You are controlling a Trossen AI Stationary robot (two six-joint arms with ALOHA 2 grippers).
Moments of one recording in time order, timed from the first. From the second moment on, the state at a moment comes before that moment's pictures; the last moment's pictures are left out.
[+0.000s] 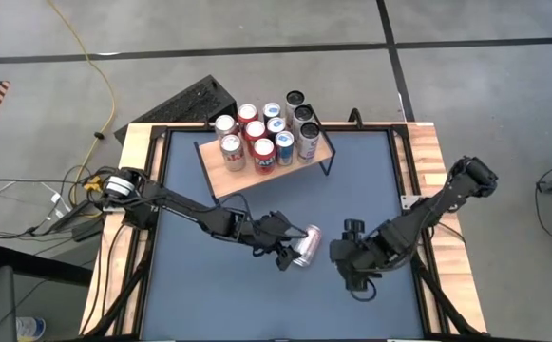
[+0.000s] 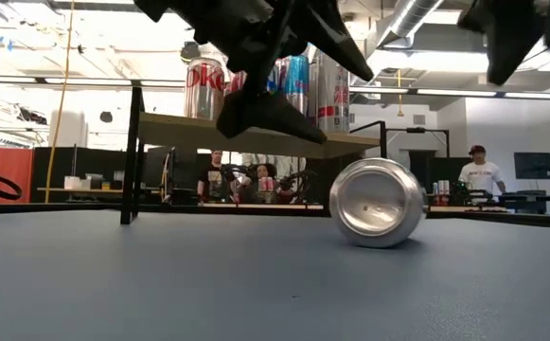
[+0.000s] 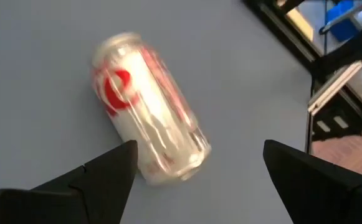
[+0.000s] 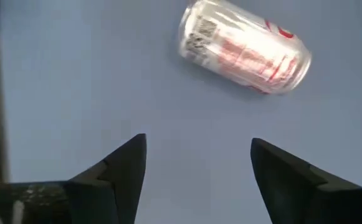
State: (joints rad) left arm -0.24 1.83 1.18 0.08 -0.14 -0.85; right arm 0.60 1.51 1.25 -1.00 0.21 0.63
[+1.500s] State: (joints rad) left arm -0.17 1.97 1.18 0.09 -0.02 -1.04; right arm 0.30 1.64 0.92 -0.30 0.10 0.28
